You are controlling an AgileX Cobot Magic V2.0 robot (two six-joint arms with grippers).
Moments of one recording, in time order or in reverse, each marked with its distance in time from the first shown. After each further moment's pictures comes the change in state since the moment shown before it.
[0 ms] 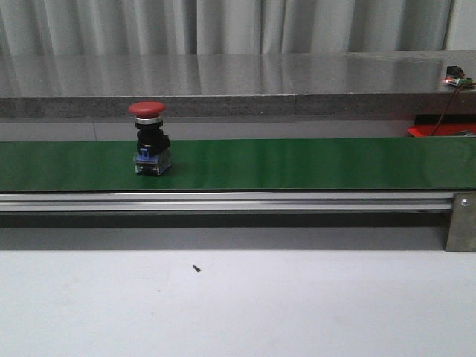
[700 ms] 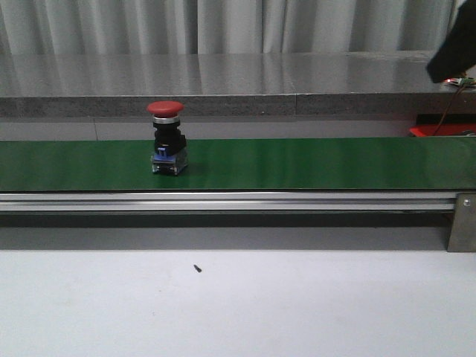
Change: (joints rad) left arm 0.000 0.000 0.000 0.000 0.000 0.000; right arm 0.665 -0.169 -0.039 -0.009 0.216 -0.213
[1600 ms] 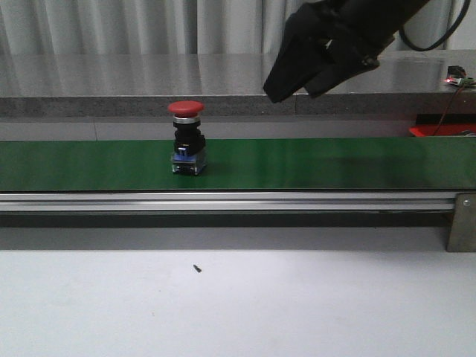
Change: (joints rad) left arm 0.000 0.000 0.000 0.000 -0.002 0.000; right arm 0.357 0.273 -0.295 -0.027 0.155 -0.004
